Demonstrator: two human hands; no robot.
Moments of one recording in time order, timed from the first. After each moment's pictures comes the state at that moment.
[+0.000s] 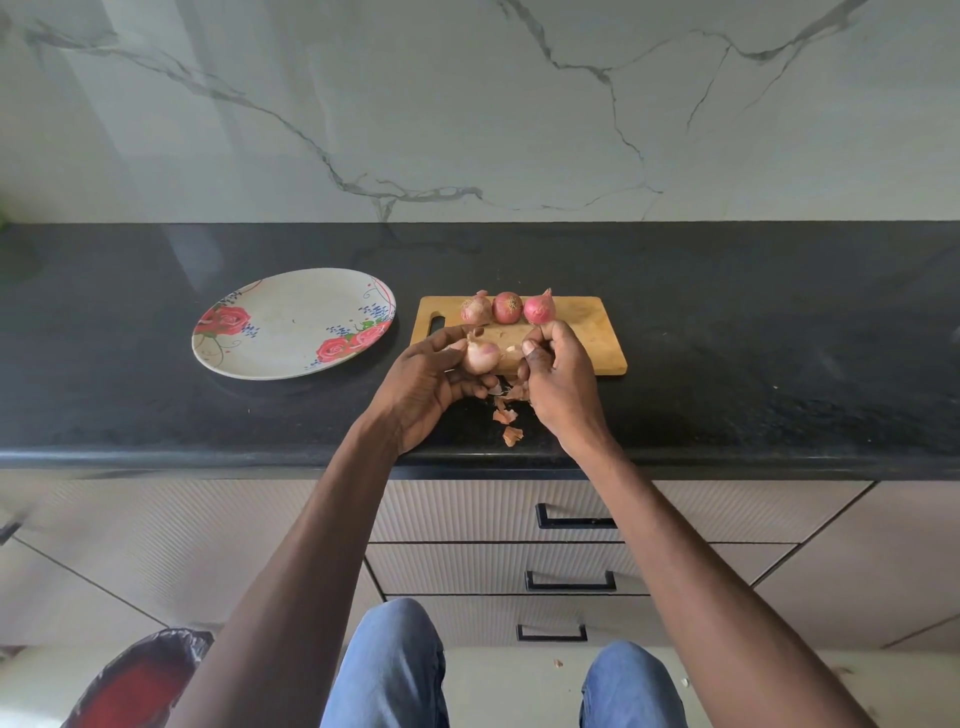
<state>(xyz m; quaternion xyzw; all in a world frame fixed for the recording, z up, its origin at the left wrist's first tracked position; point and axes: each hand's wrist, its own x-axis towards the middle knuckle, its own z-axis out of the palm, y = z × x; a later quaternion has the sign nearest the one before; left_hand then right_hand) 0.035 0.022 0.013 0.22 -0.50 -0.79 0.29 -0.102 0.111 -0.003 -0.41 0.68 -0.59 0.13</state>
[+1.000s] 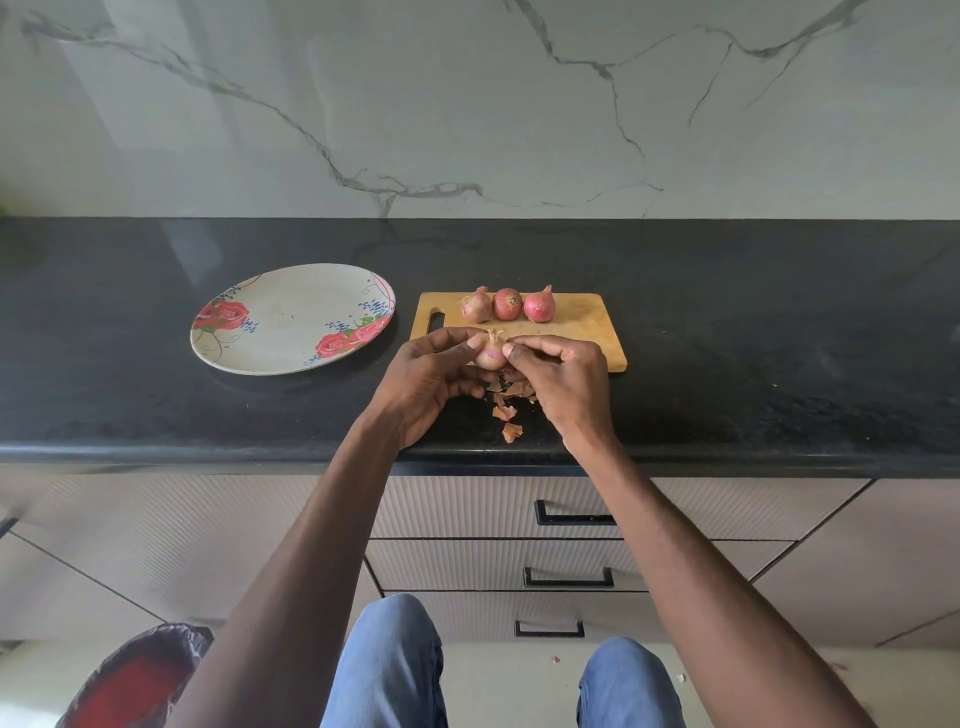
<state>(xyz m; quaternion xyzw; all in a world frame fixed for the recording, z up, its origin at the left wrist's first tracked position) 0.036 0.022 0.011 0.21 -0.53 -0.77 0.29 -0.102 0.122 -0.001 -0.45 0.64 -0.62 0.07</state>
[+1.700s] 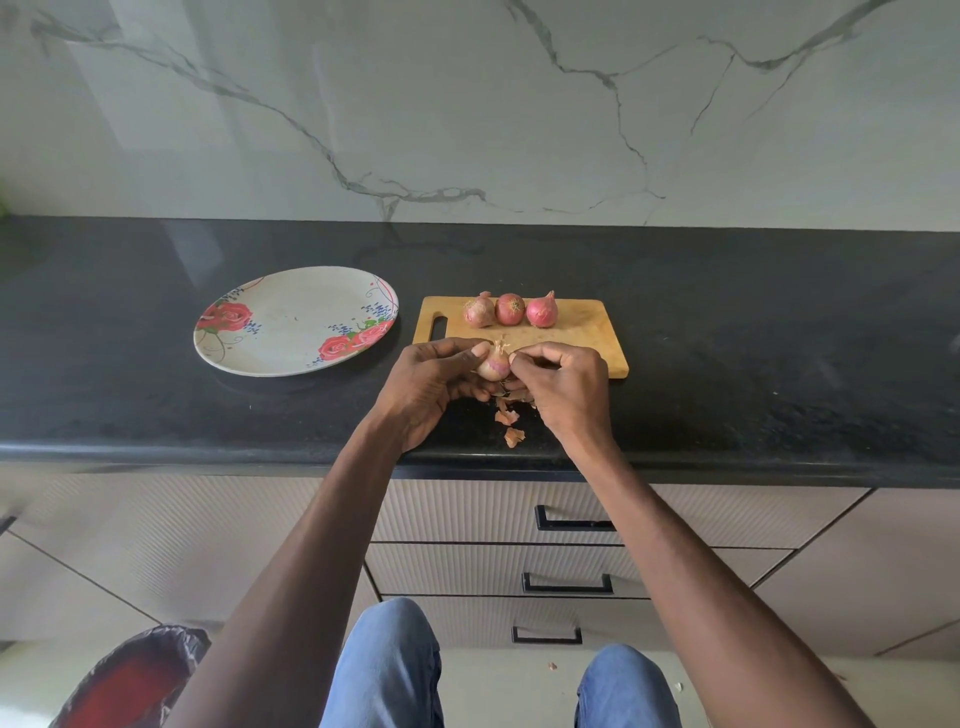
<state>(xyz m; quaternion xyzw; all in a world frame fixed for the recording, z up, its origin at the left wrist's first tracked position) 0.038 0.024 0.013 0.22 -0.54 -0.76 0.30 -0.099 0.122 -0.001 -0.44 0.67 -0.60 0.09</state>
